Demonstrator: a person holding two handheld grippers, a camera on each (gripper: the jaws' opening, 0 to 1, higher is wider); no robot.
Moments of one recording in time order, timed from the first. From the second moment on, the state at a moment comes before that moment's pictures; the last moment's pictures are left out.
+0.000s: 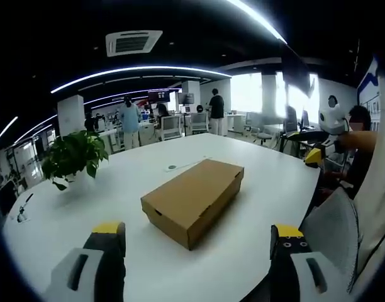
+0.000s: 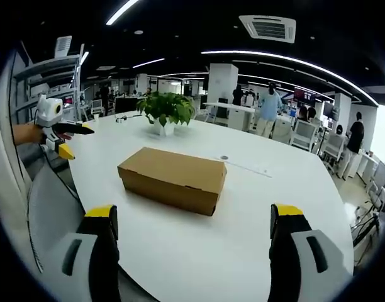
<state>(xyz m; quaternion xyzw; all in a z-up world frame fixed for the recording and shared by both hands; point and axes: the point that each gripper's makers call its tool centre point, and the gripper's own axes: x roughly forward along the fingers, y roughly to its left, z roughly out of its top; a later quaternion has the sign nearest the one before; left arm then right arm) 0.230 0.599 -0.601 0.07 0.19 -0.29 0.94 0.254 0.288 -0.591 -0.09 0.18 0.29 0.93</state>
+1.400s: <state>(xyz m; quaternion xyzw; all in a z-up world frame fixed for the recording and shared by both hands) 0.247 0.593 -0.613 0.09 0.21 -0.28 0.93 0.266 0.288 -0.606 -0.10 0.20 0.32 0.92</state>
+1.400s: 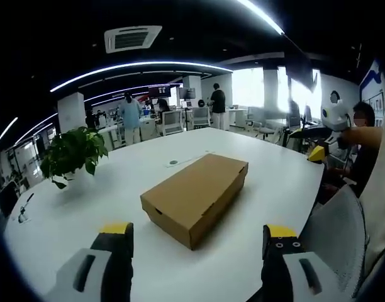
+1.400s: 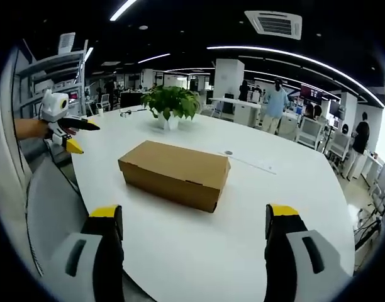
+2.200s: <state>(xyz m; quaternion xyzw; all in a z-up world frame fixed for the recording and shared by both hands) 0.296 0.582 -0.655 0.09 0.24 -0.24 0.94 0.334 0.301 -0.645 -0.13 0.21 0.37 0.89</state>
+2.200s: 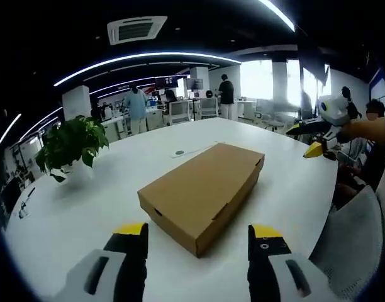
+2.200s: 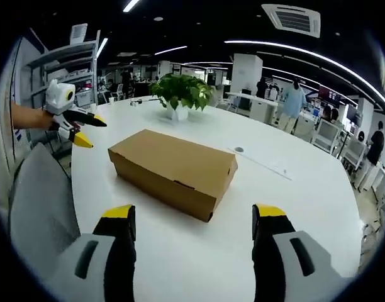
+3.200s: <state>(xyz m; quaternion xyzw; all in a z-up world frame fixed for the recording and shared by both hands) 0.333 0.568 -0.708 0.08 0.29 -0.19 0.93 0.403 0.343 -0.714 -0.14 0.25 0.44 0.85</state>
